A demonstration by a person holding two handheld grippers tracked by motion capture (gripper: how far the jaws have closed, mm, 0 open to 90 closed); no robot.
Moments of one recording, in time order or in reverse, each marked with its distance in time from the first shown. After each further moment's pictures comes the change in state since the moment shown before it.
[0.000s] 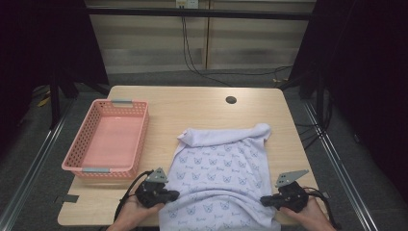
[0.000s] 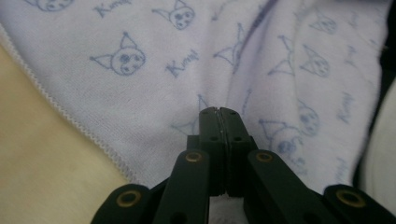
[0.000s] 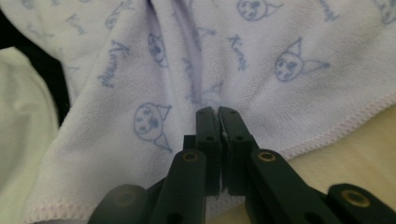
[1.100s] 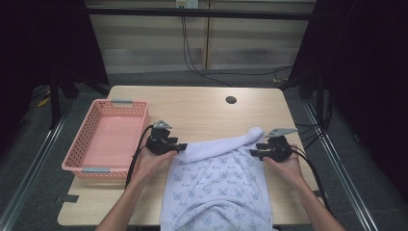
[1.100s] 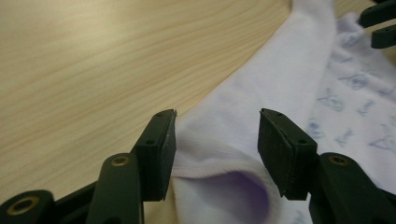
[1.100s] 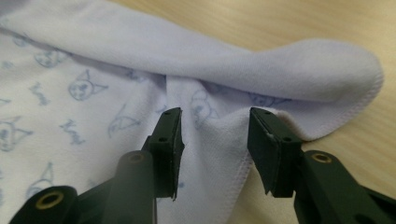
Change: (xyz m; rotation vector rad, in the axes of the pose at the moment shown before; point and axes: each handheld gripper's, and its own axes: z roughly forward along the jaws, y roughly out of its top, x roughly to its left) left arm 0.109 0.099 0.023 -0.185 0.215 -0.189; right arm -0.101 0.085 0.028 -0.219 -0.271 0.099
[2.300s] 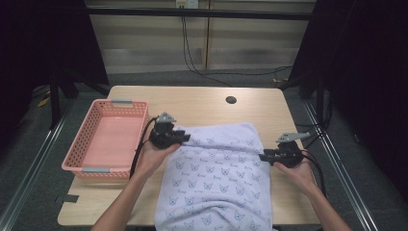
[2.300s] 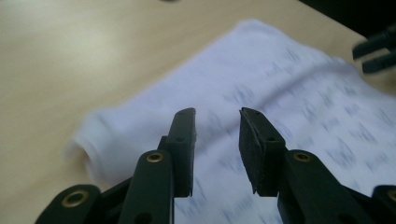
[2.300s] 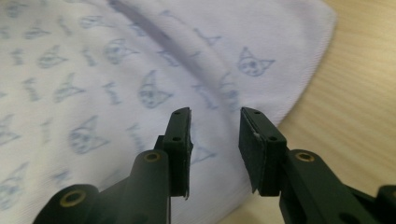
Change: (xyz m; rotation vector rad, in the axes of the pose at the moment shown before) left arm -0.027 0.010 -0.023 -0.063 -0.053 0.078; right arm -0.003 -0.019 -0.034 0.003 0.032 0.002
